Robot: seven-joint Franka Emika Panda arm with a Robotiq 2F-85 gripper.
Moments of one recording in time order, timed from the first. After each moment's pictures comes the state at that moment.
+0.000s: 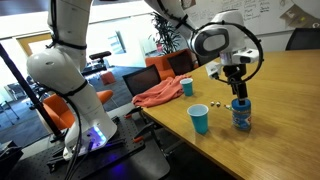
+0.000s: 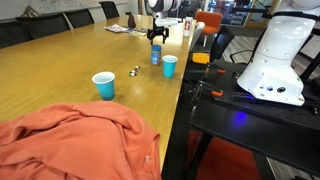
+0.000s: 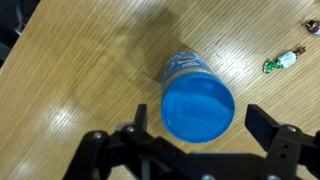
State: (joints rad) arm -0.23 0.59 -0.16 -1.99 0.12 2.66 0.18
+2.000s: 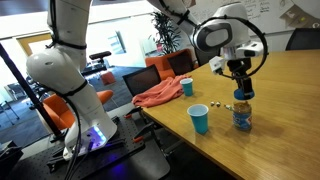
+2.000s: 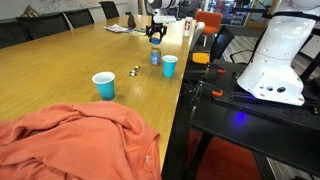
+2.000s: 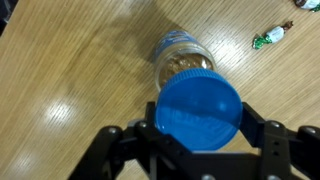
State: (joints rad) arm -0.24 0.58 -0.16 -1.96 0.15 2.67 0.18
